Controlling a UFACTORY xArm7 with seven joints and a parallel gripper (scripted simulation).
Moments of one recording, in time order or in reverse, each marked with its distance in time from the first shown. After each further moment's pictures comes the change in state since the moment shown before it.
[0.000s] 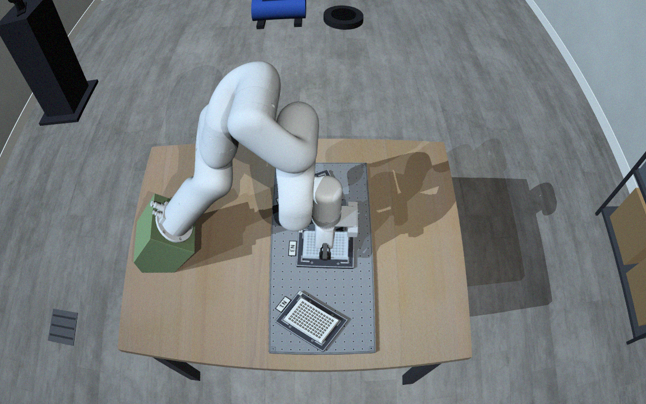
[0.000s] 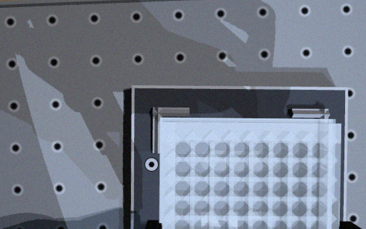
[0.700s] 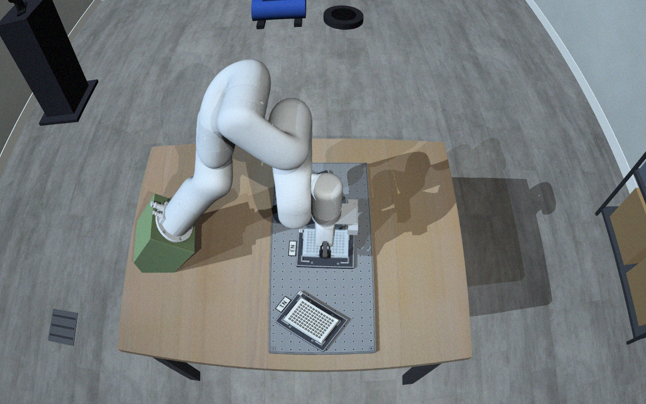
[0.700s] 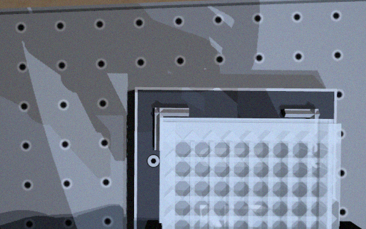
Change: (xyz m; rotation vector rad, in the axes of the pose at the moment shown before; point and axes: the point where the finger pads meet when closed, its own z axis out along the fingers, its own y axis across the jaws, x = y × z) arm 0.000 0.000 -0.012 0.000 0.000 0.000
